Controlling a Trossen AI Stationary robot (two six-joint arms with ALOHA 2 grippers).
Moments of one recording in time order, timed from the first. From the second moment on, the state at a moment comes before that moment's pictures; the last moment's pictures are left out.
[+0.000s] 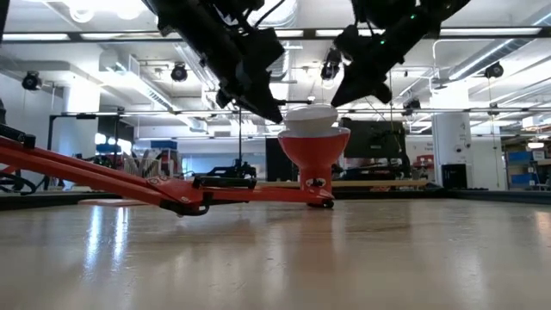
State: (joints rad) left arm 0.03 1.65 1.14 -0.24 -0.31 -0.24; right arm -0.39 1.30 0.97 -0.32 0.00 0.26
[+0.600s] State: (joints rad) left arm 0.09 1.71 1.15 -0.15 -0.32 -0.22; right arm -0.33 1.34 0.97 -0.46 -0.10 0.32
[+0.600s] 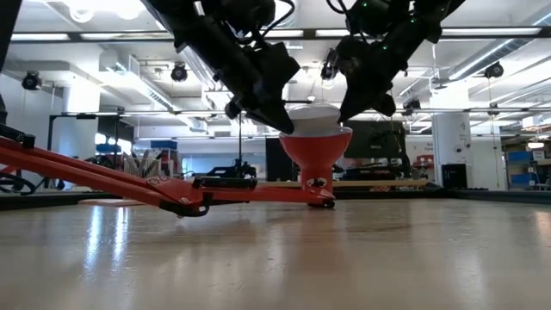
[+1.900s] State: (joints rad) left arm 0.22 1.61 1.15 -0.33 -0.19 -0.25; right arm -0.31 1.31 0.97 -0.49 -0.14 0.58
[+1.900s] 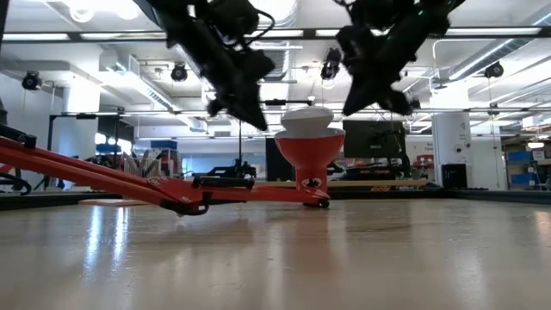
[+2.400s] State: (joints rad) left arm 0.17 1.30 1.15 -0.43 -0.12 -0.55; right arm -0.11 0.91 0.93 -0.51 0.25 0.64
